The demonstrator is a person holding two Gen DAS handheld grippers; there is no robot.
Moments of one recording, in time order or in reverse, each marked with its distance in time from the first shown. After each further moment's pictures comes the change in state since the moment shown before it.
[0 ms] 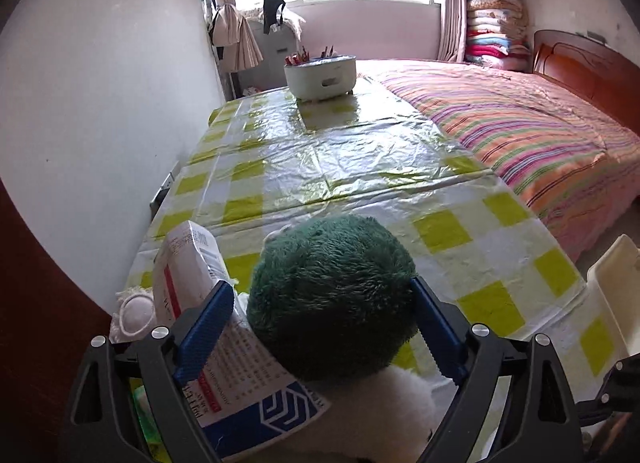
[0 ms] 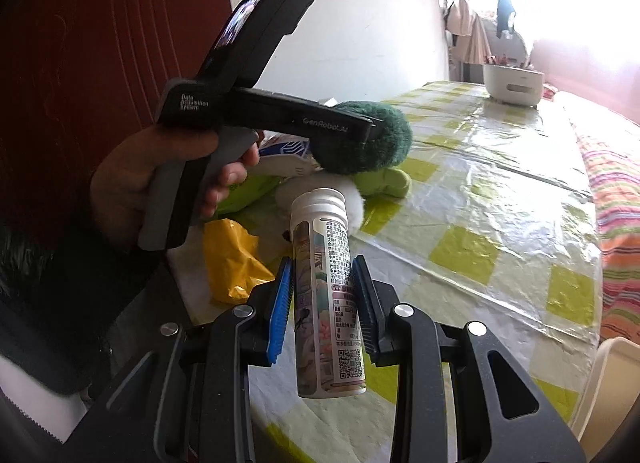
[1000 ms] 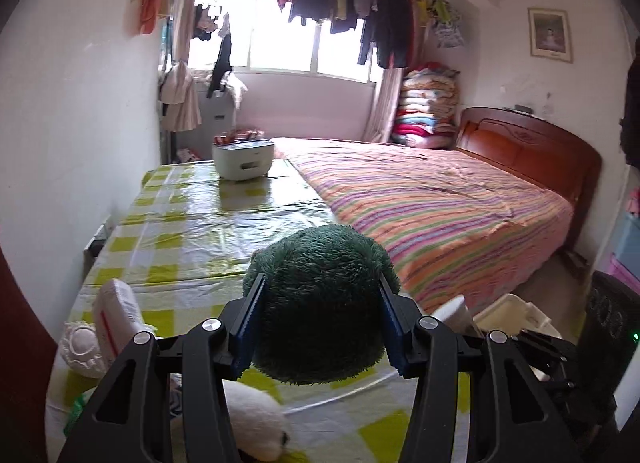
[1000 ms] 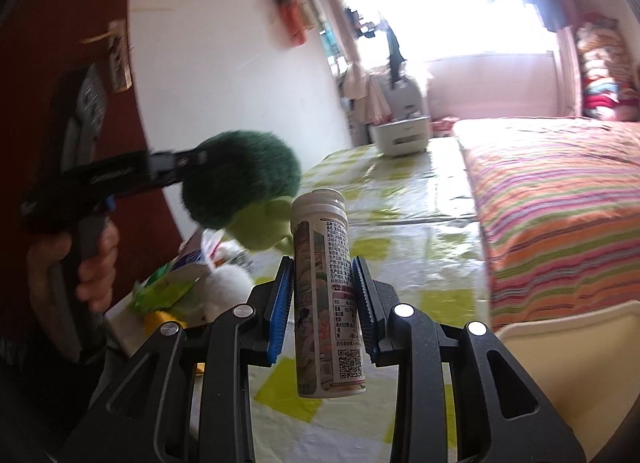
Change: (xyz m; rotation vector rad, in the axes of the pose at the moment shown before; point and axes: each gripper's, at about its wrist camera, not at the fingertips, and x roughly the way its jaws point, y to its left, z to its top) left arm -0.101 -0.045 0.015 -0.052 -0.268 -0.325; right arm -0.082 -0.043 -0.018 0.223 -0.323 -0.283
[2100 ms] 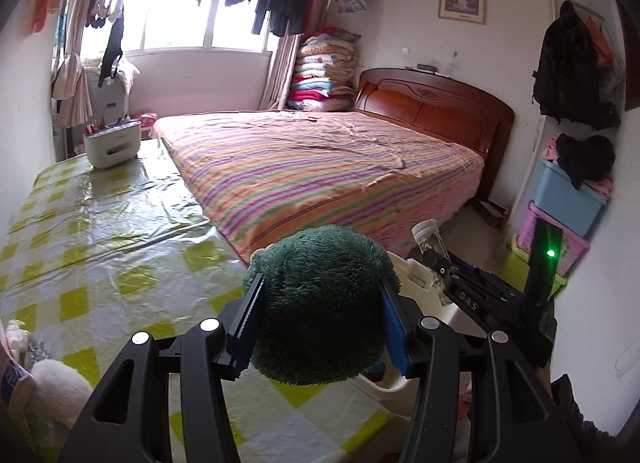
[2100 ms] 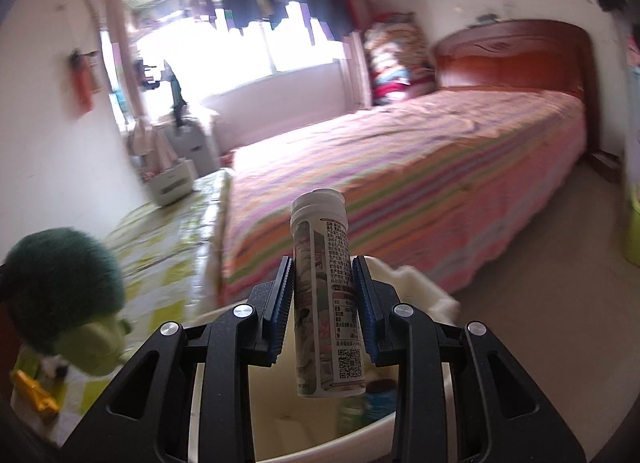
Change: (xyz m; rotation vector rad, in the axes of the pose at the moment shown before) left arm 0.018 -0.148 -0.034 0.122 0.114 -0.336; right arm -0.115 -0.147 -0.044 0.320 -0.140 -0.719
